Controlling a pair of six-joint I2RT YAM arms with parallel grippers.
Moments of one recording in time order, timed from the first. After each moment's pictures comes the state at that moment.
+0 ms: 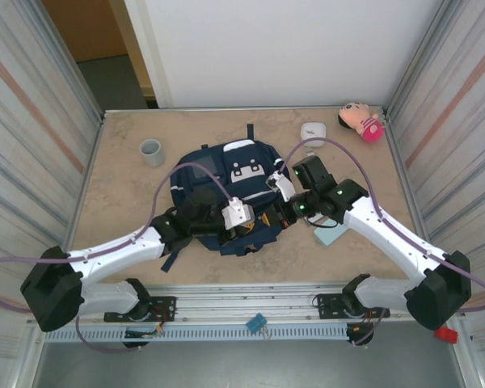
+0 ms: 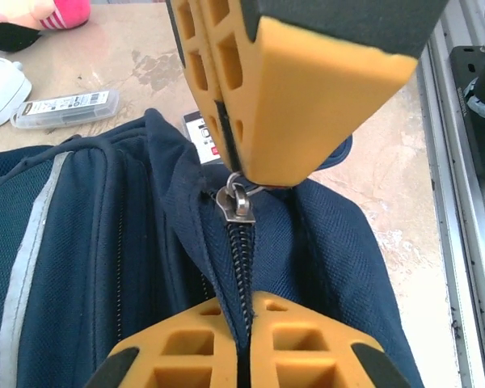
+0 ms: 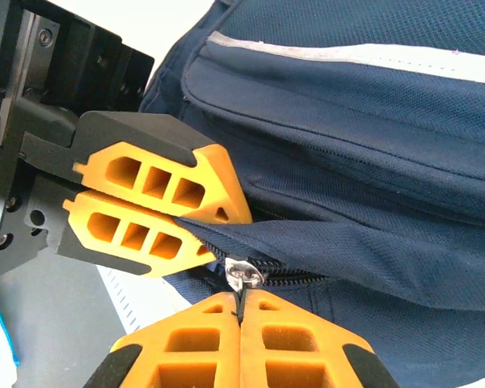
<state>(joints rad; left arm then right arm) -0.86 1.20 0.68 0.00 0.37 0.36 0.62 1.21 1.03 -0.76 -0.57 0.17</state>
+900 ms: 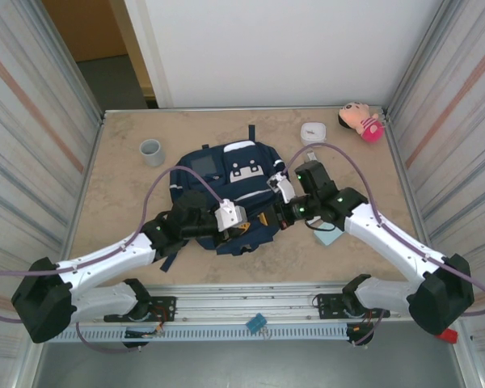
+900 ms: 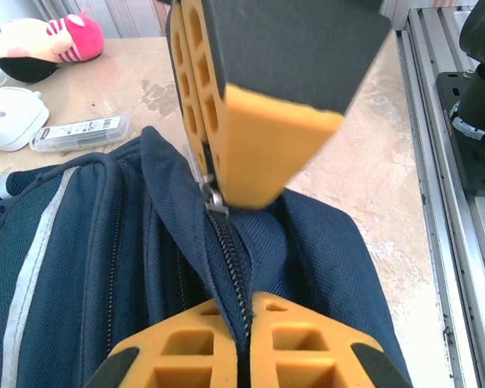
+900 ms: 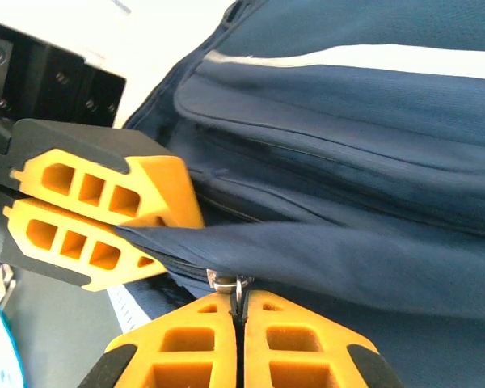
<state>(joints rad) -0.83 1.10 0.62 0.04 0.40 0.36 0.58 1.16 0.92 -0.59 -0.61 0.25</state>
